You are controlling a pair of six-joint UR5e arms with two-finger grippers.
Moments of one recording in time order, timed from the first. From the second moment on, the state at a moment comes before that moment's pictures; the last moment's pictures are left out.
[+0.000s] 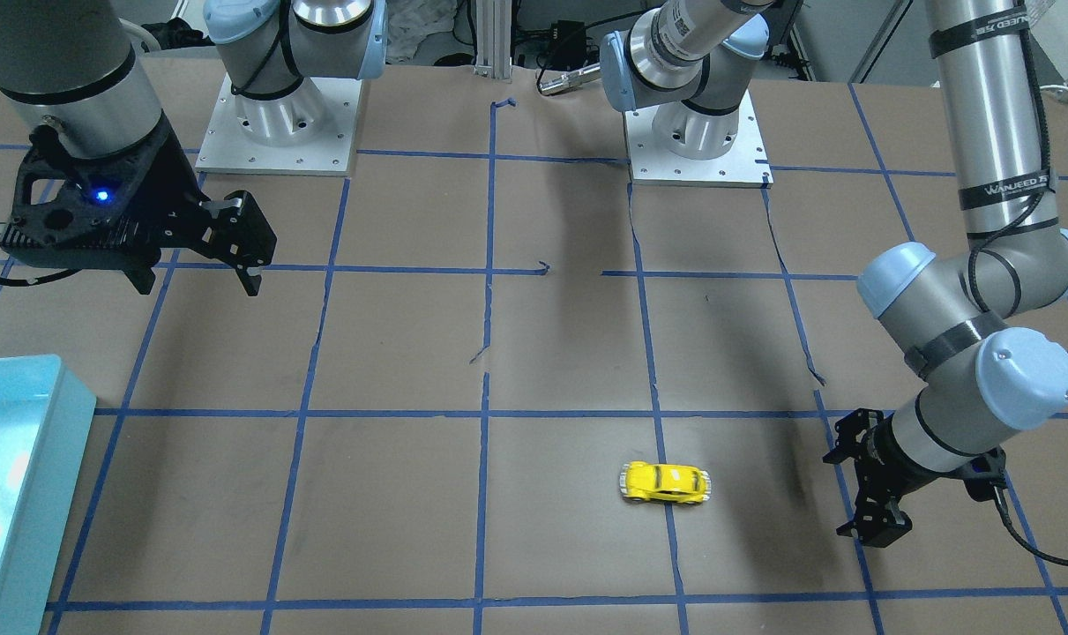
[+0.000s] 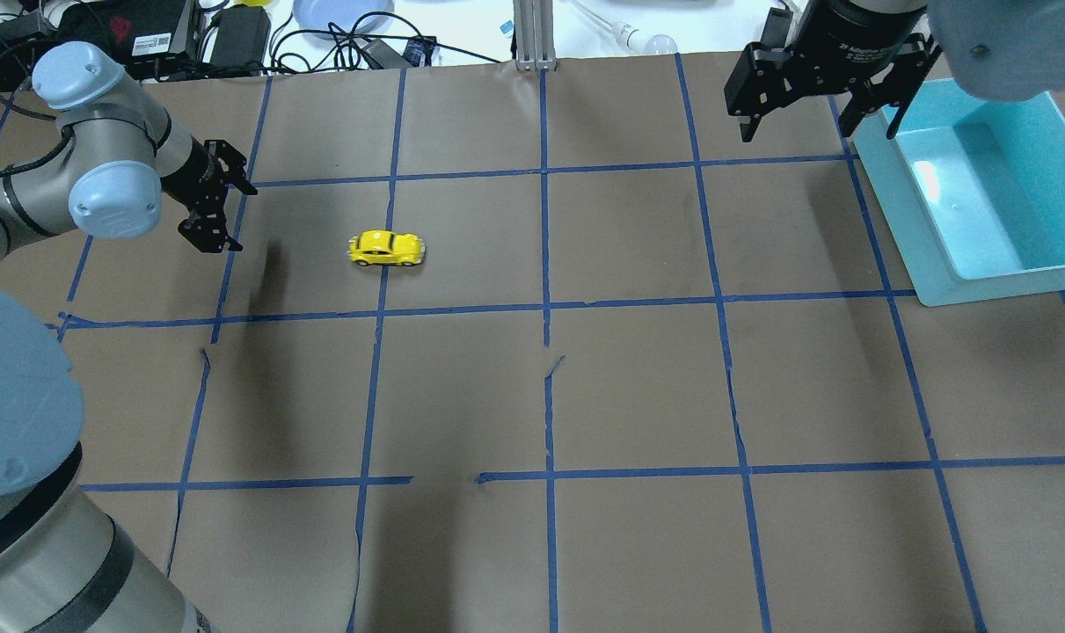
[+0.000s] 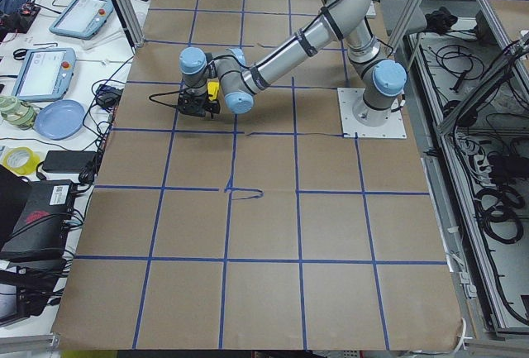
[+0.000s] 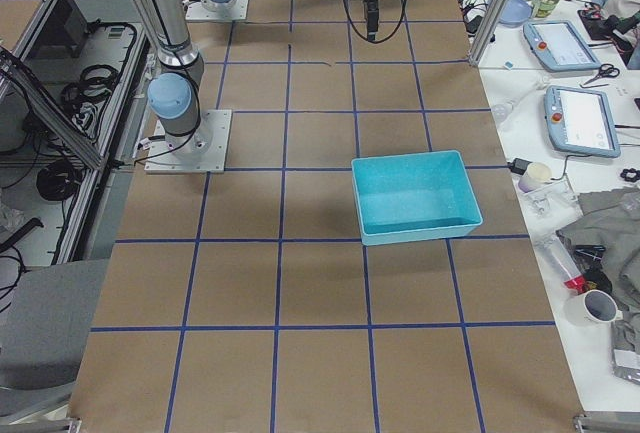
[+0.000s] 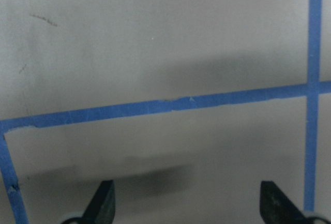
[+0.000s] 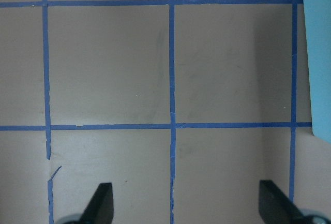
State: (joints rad) left arm -1.25 -2.11 -1.60 -0.92 1.48 -1.13; right arm 1.56 -1.47 1.47 -1.68 -1.57 -0.01
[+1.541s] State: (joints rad) left arm -1.27 -1.80 -1.39 -1.42 1.60 0.05; right arm 1.47 -1.44 1.48 -1.68 -1.55 -0.42
